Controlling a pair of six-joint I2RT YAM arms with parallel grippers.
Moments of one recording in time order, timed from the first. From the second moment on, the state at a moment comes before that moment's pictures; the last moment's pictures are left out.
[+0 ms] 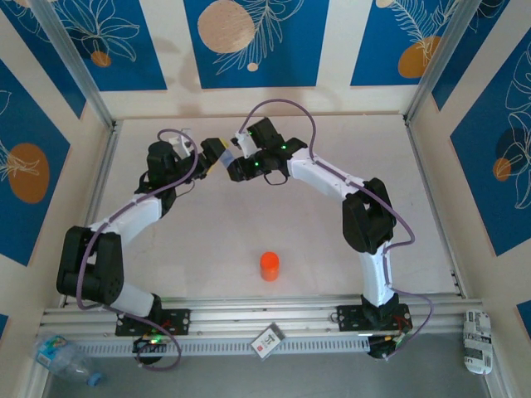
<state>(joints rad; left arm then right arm) -0.22 1.48 0.88 0.39 0.60 -1.00 0.66 2.03 1.77 -0.59 -0.35 0.19</state>
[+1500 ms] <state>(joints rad) -0.23 1.51 0.86 0.41 0.58 -1.01 0.68 2.02 1.73 -0.57 -0.33 0.21</state>
